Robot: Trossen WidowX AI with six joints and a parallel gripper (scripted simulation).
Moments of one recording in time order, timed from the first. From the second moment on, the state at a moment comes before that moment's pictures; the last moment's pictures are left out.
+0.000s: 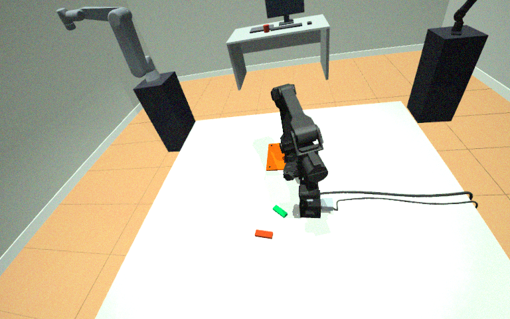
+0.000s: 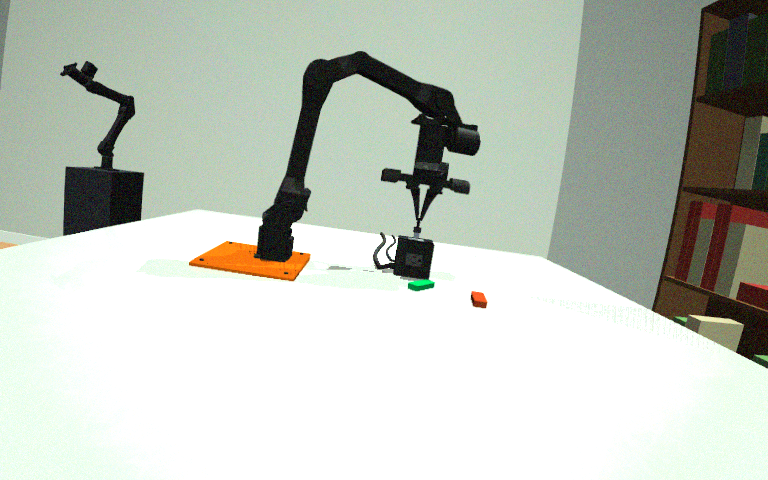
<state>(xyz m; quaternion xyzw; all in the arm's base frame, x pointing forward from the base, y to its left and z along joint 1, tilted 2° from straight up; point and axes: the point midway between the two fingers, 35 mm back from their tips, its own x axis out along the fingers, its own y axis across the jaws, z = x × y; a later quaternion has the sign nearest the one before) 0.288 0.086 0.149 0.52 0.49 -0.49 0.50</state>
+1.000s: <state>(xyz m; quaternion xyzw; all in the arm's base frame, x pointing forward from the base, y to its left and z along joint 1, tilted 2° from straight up) 0.288 0.086 0.145 0.52 0.49 -0.49 0.50</state>
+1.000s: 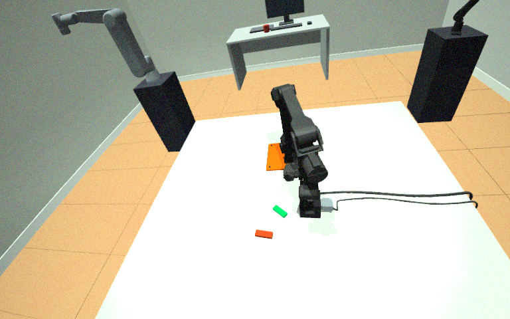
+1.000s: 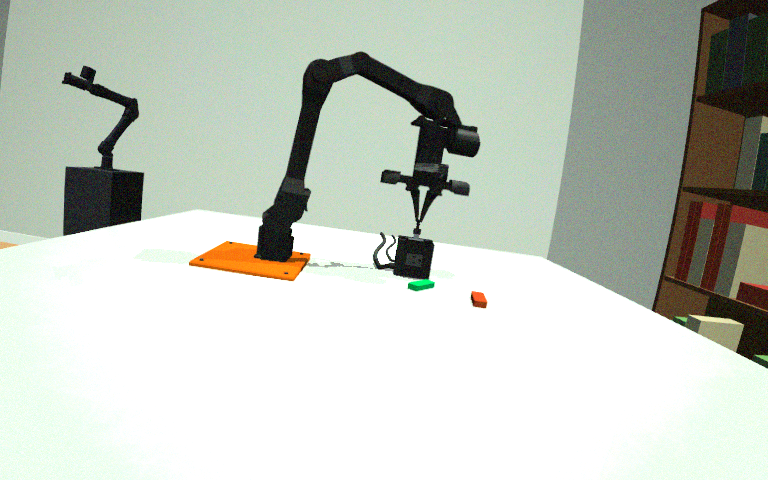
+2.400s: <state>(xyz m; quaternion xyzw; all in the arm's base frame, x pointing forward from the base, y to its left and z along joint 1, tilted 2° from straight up) 0.288 0.086 0.140 0.52 0.49 -0.49 0.50</state>
